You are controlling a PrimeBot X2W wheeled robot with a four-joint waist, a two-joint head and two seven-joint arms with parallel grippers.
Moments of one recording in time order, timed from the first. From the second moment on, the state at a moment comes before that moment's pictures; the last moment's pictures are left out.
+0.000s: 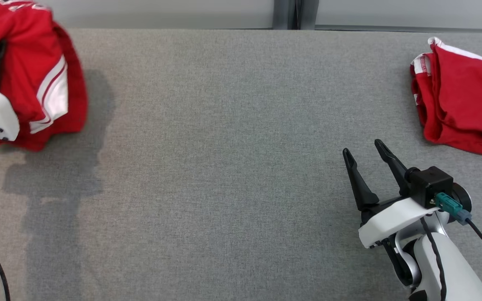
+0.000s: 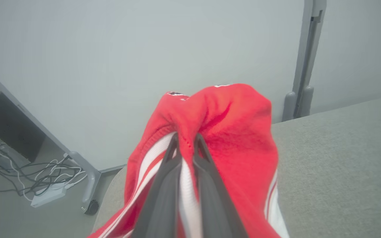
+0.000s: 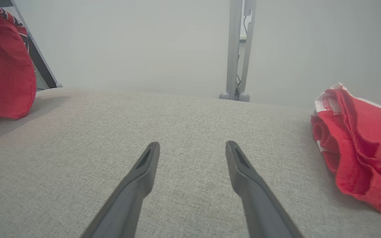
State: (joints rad) left arm -0.99 0.59 -0.71 0.88 -0.71 -0.13 -0.16; right arm -0.34 -0.07 0.19 0.35 0.17 0.13 -0.18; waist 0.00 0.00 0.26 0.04
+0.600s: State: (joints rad) left arm -1.00 0.55 -0.86 0.54 -0.66 -0.12 -0.16; right arm -0.33 -0.06 0.20 0.44 0.21 0.13 -0.24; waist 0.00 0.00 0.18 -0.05
